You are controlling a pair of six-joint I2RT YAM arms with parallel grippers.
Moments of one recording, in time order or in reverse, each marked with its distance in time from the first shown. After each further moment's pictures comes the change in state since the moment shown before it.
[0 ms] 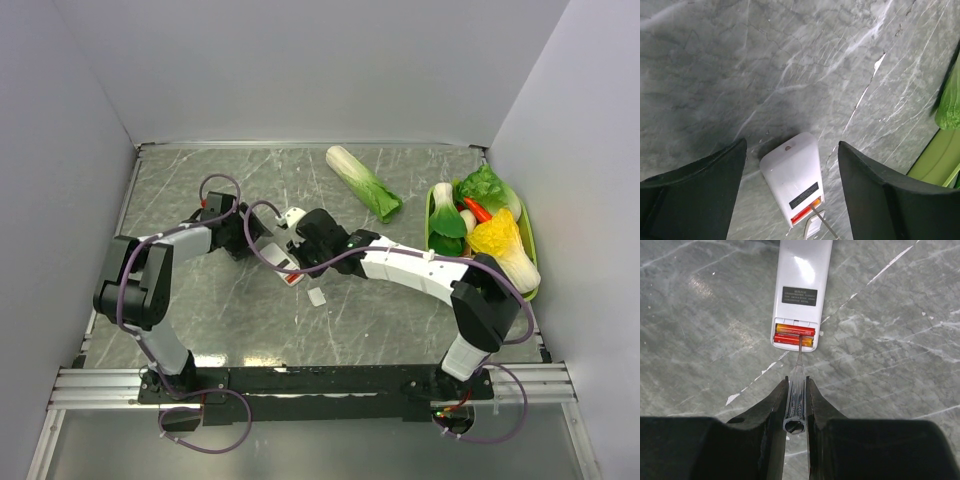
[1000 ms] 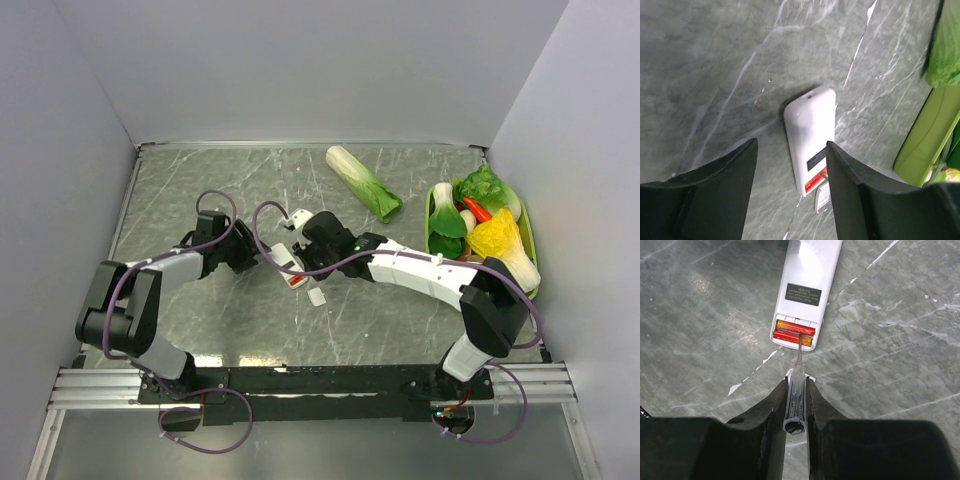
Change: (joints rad) left arm 0.000 -0.167 -0.249 0.180 0.100 0.012; right arm -0.011 -0.054 -0.058 0.002 -0.006 0.034
